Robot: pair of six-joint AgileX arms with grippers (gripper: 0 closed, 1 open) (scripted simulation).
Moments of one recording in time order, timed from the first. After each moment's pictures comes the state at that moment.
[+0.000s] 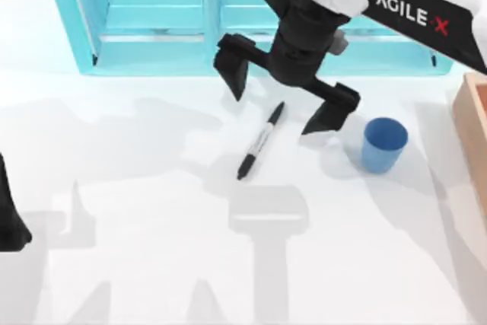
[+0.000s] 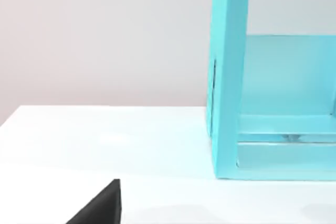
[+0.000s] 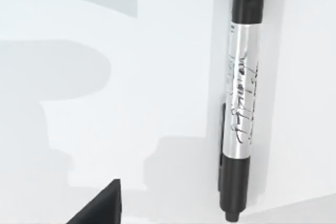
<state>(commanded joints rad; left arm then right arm) 0.00 0.00 0.00 0.00 0.00 0.00 0.58 2.37 2.12 -1.14 -0.10 1.06</state>
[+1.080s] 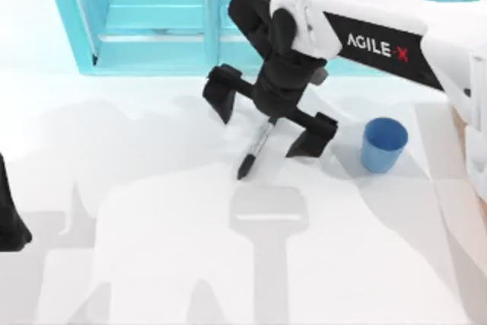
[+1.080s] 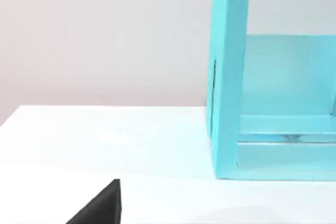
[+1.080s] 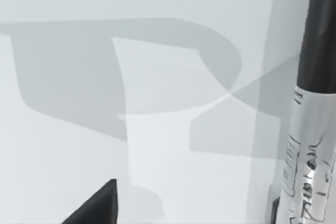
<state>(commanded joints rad) 0.00 0.00 0.00 0.00 0.00 0.00 0.60 2.54 2.02 -0.88 -0.10 1.08</state>
